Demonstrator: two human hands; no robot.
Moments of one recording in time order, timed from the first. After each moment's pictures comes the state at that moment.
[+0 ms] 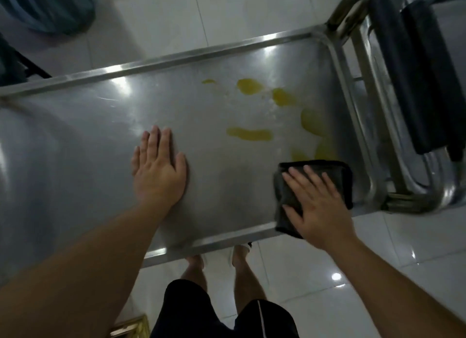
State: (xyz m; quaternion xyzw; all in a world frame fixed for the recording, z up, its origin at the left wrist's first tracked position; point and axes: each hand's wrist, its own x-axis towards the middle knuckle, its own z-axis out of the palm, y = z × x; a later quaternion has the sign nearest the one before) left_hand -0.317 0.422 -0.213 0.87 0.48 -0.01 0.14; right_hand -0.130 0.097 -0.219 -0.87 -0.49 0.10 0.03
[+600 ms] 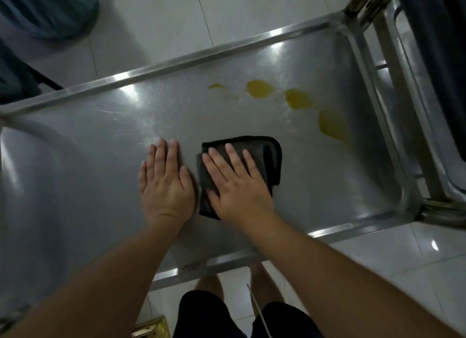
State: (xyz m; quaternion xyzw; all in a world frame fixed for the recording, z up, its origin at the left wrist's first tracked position) left_hand -0.321 0.426 -0.226 0.88 0.46 -0.02 0.12; right_hand -0.205 0.293 -0.224 -0.83 -0.55 0.09 0.08
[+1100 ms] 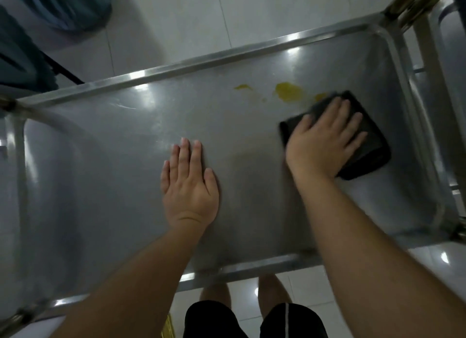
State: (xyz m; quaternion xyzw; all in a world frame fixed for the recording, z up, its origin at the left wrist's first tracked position) left_hand -0.318 0.424 -0.228 0.88 0.47 0.02 0.11; right_hand -0.097 0.325 -0.219 -0.99 -0.06 0.02 0.11
